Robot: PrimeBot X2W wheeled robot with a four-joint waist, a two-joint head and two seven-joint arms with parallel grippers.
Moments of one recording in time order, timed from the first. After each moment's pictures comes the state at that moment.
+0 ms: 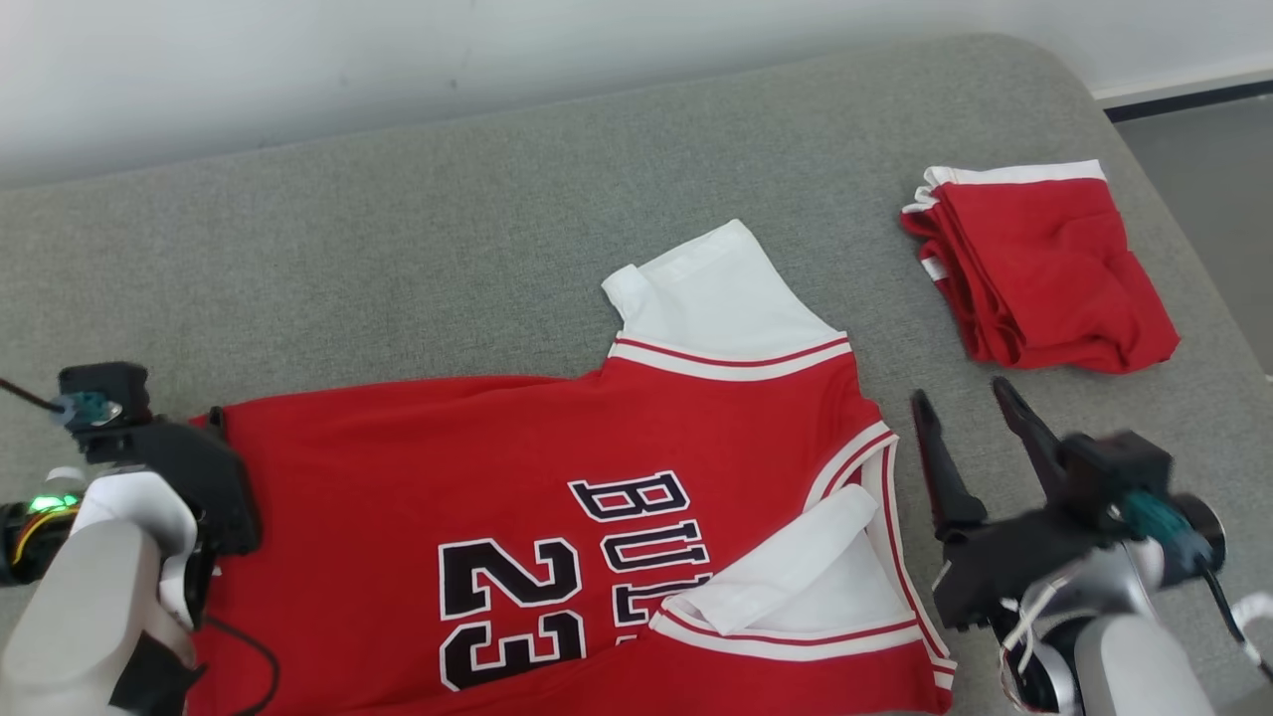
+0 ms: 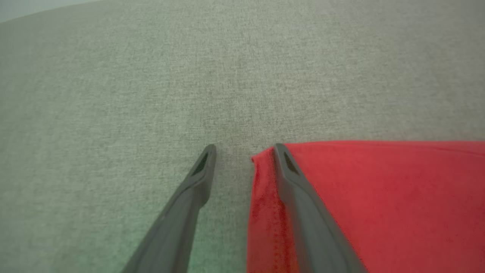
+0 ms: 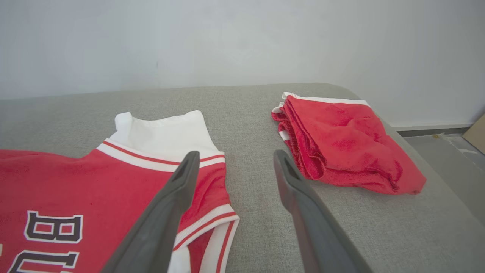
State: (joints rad) left arm -0.71 0.33 -0.17 0.93 -0.38 0.00 0.19; right arm -0.18 -0.06 0.00 0.04 0.09 0.13 0.10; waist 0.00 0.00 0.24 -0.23
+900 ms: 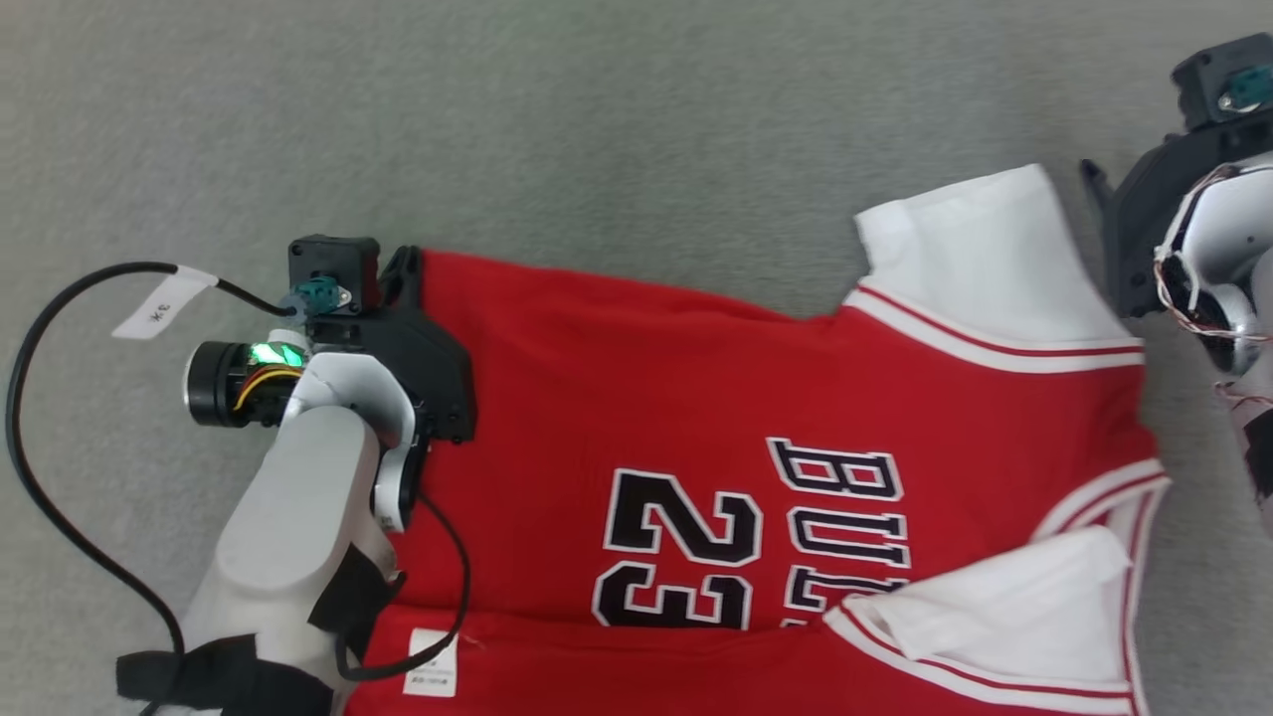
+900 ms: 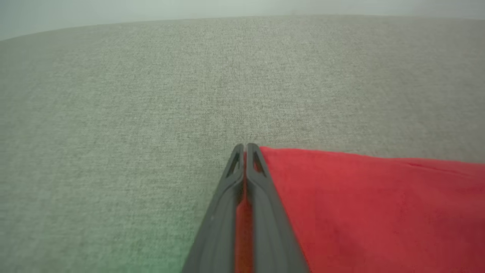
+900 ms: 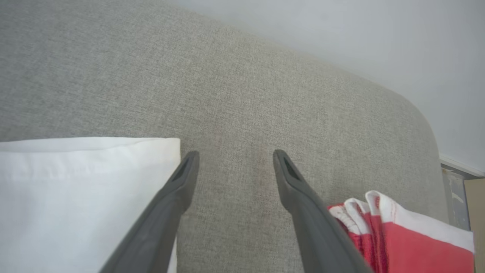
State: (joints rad) left arm -0.83 0.10 -0.31 0.79 -0.33 0.06 0.07; right arm -0.93 -0.45 0.24 0.63 0.18 0.13 0.54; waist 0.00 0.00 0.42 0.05
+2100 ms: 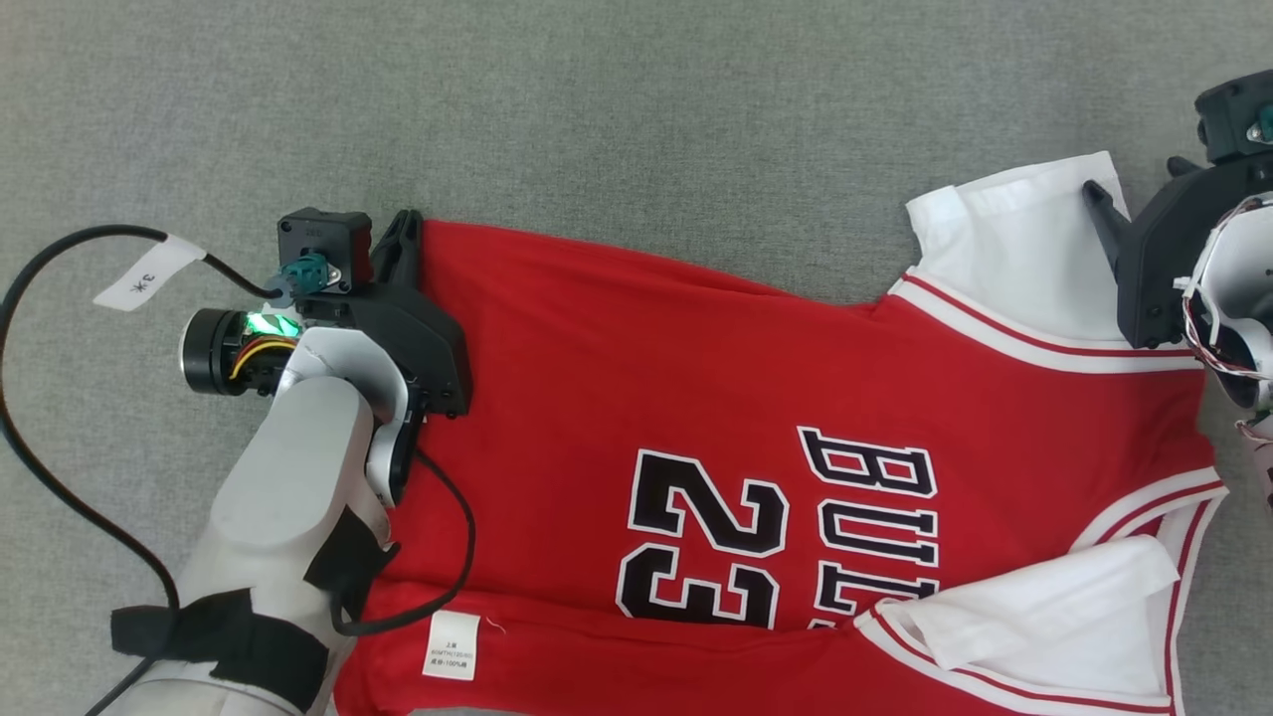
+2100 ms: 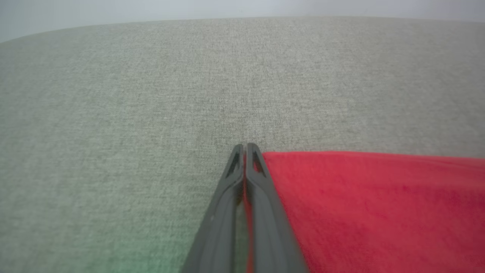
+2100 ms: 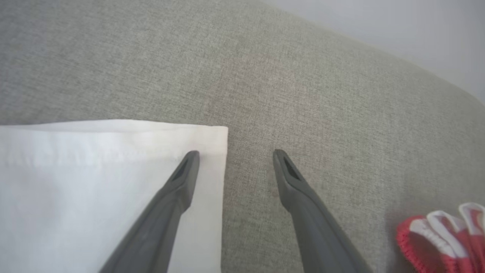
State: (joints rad) left arm -0.93 0.10 -0.34 0.95 -0.37 0.01 -0.04; right arm -0.82 -0.49 0.22 0.47 0.26 0.13 0.57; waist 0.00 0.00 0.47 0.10
